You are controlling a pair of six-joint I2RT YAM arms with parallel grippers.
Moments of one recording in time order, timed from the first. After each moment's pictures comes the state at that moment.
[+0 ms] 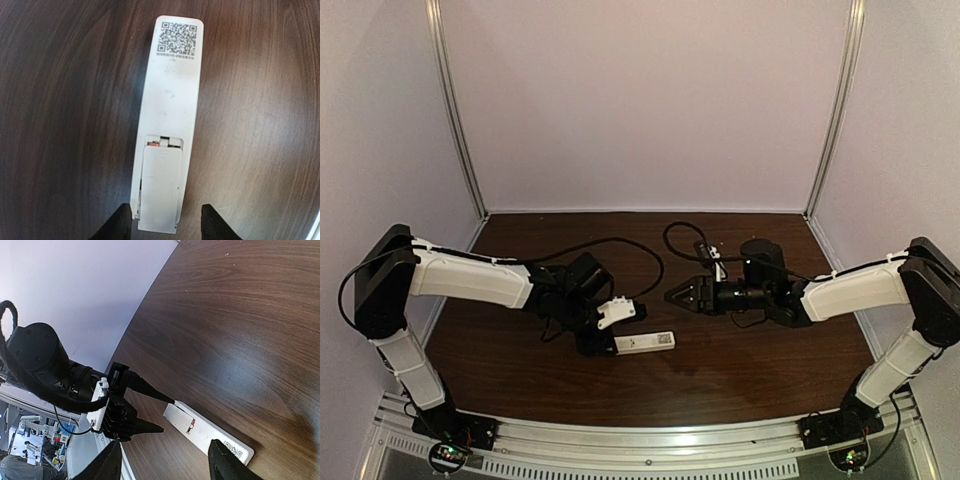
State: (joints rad) left arm -0.93 1.72 1.02 -0.41 0.15 0.36; right arm 0.72 1.55 0.69 0.49 -0.53 0.74
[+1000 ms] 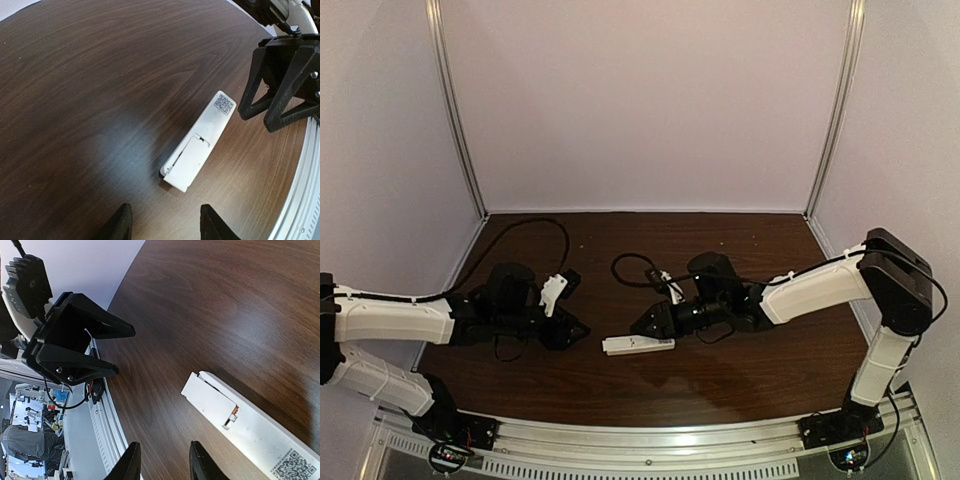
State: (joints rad) left arm -0.79 1.22 0.53 0.03 0.19 -0.19; right arm 0.90 1.75 0.89 0.33 -0.53 0.71
